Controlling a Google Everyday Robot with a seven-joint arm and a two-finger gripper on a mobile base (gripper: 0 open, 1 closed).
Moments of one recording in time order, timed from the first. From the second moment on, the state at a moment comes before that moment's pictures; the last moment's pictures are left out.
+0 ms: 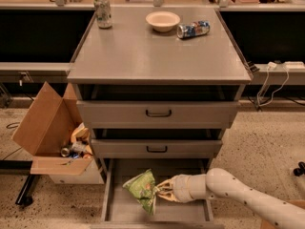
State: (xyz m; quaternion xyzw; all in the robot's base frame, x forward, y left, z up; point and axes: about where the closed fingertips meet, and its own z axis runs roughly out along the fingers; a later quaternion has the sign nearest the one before) arm 0.471 -0.051 0.403 -0.72 0.53 0.17 0.42
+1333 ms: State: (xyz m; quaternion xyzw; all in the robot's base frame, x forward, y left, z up) arm 0.450 -0.035 0.556 -0.70 0.48 0.14 0.51
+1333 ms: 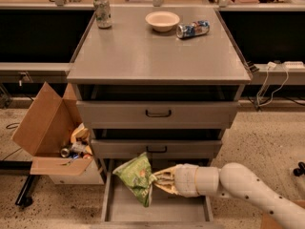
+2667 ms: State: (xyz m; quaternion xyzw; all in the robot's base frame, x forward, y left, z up) arm 0.507 -0.046 0.774 -0.67 0.45 0.07 0.59
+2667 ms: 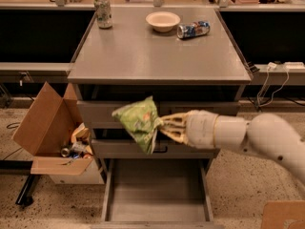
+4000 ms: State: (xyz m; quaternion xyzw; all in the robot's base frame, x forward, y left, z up) arm 0.596 -0.085 0.912 -0.60 0.48 -0.01 0.64
